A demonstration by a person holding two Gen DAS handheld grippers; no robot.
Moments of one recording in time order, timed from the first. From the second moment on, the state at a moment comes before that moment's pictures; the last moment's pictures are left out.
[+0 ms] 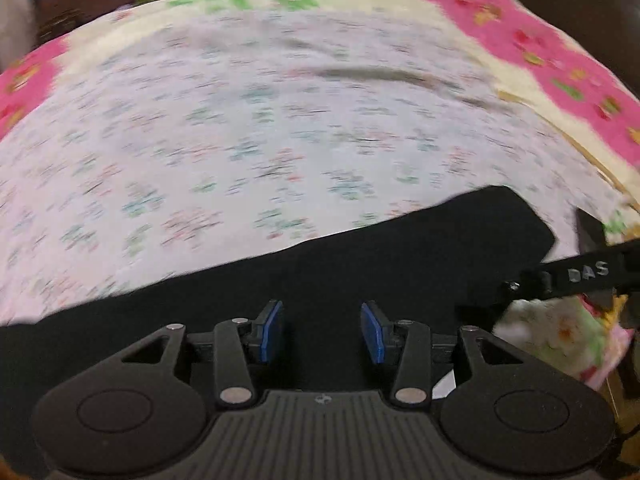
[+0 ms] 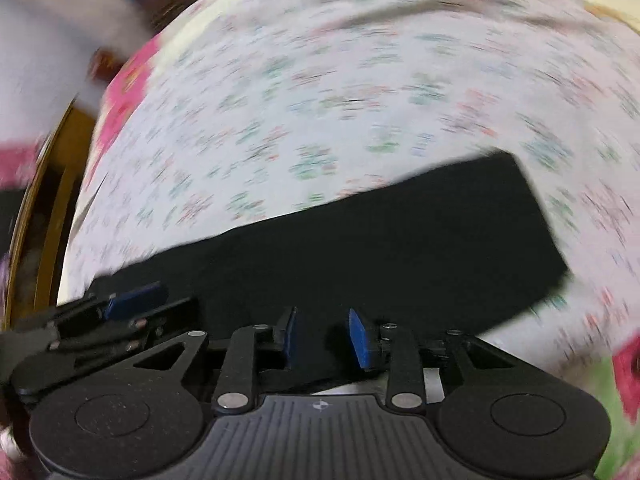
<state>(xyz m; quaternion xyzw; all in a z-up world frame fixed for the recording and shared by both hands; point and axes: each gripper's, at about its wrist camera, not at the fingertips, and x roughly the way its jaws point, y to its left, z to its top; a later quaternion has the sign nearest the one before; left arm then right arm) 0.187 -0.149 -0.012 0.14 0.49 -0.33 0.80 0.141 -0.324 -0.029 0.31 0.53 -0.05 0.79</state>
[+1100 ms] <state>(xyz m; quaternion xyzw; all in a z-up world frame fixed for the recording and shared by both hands) 0.170 -0.198 -0.073 0.29 0.50 -0.42 0.70 0.026 -0.390 -0.094 0.53 0.36 -0.16 0.76</state>
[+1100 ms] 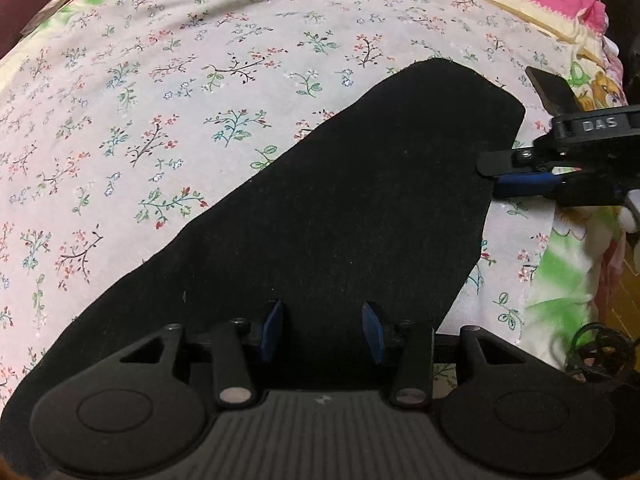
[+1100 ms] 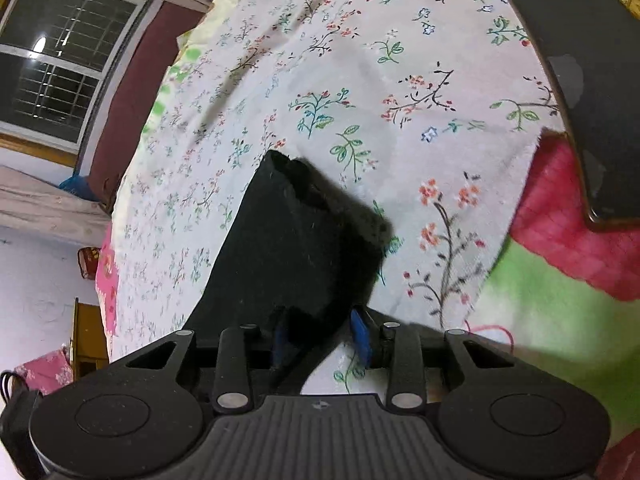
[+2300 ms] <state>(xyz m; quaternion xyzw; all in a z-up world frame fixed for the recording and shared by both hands) 0.166 -0.164 -0.064 0.23 0.47 -0.42 0.74 0.092 -0.355 -0.019 0.46 0.31 -0.04 0.83</state>
